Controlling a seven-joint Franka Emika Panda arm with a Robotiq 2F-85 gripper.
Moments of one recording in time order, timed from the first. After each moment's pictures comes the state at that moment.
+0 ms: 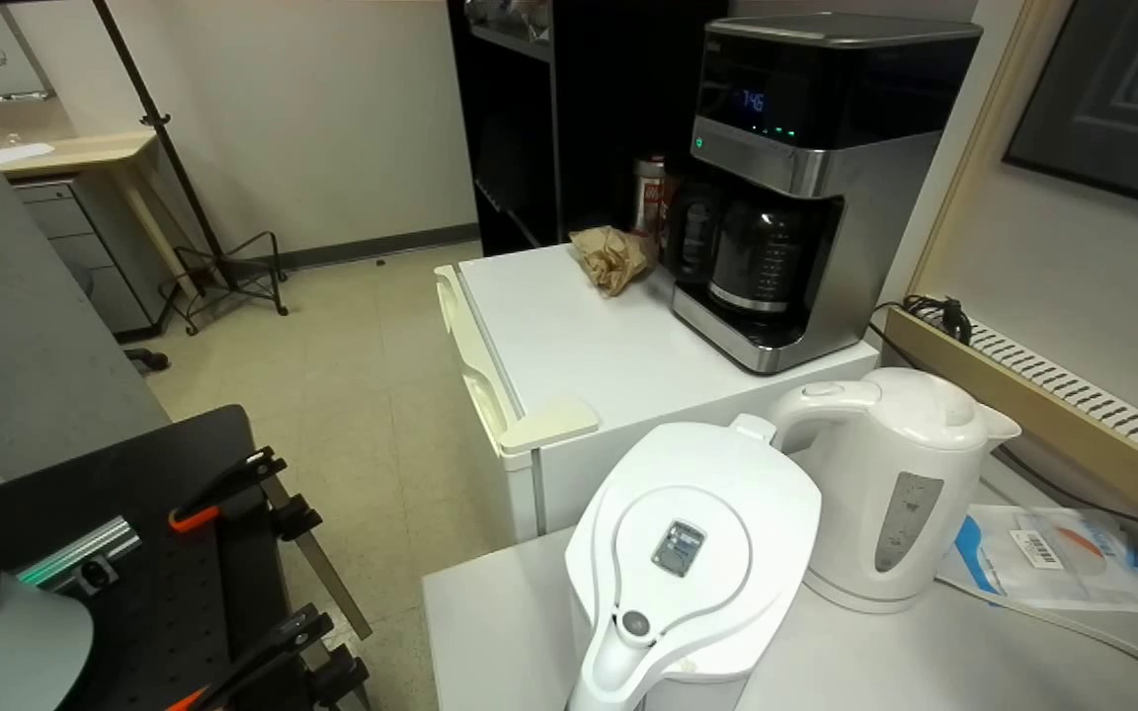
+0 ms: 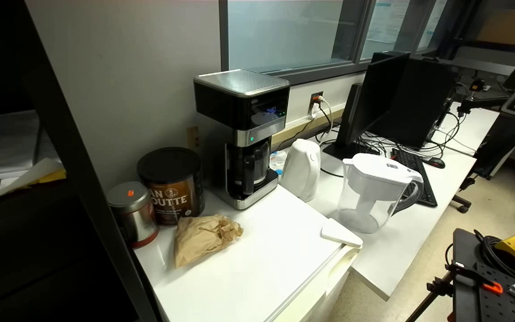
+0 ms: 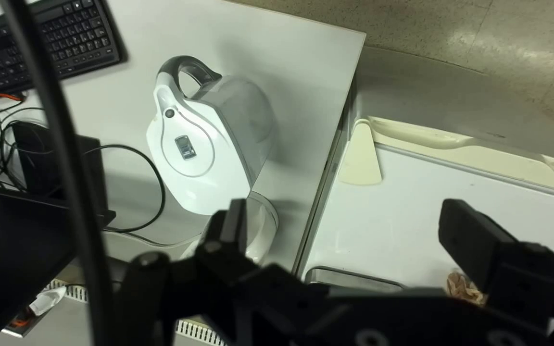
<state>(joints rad) -0.04 -0.83 0.10 -2.45 -0.17 1.75 0.06</state>
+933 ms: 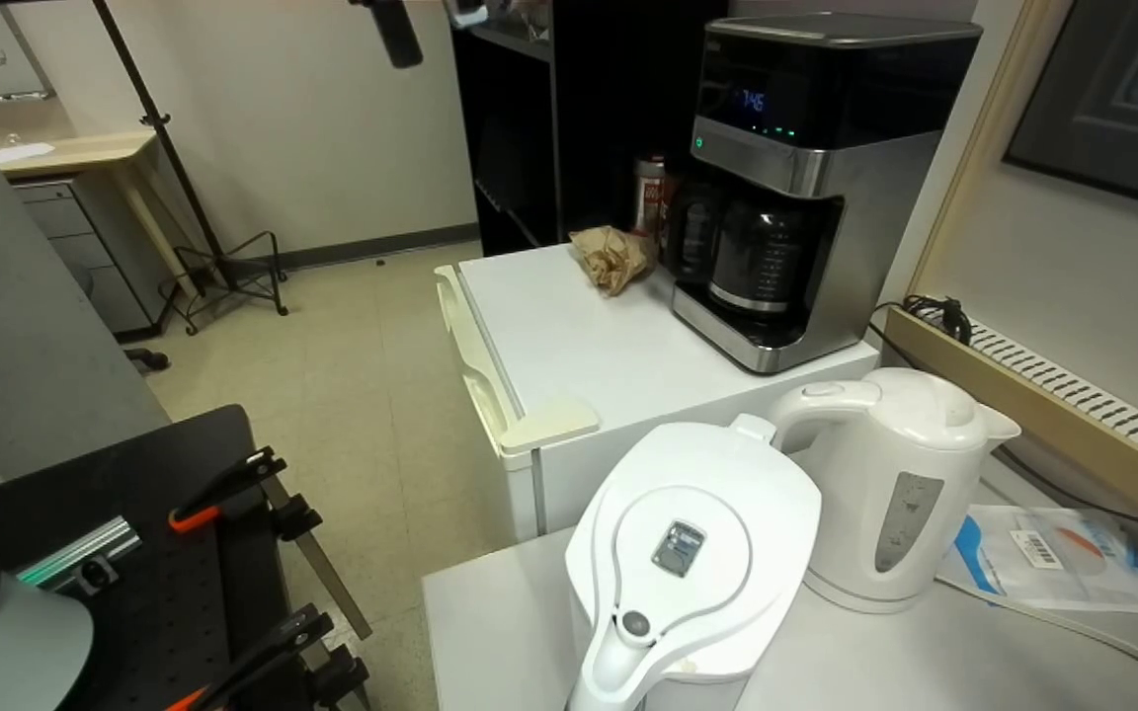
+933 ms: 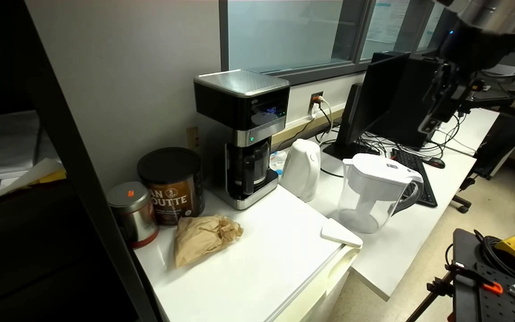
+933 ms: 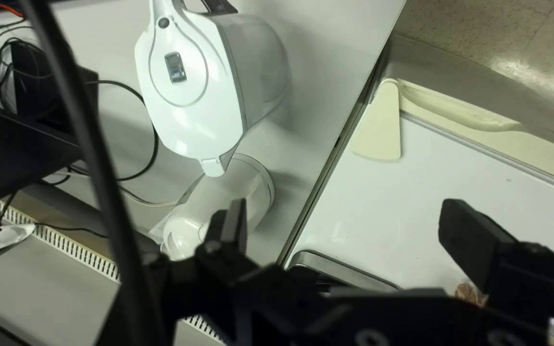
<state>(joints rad) -0.02 -0.50 0.15 -2.38 -0.30 1.97 0.07</state>
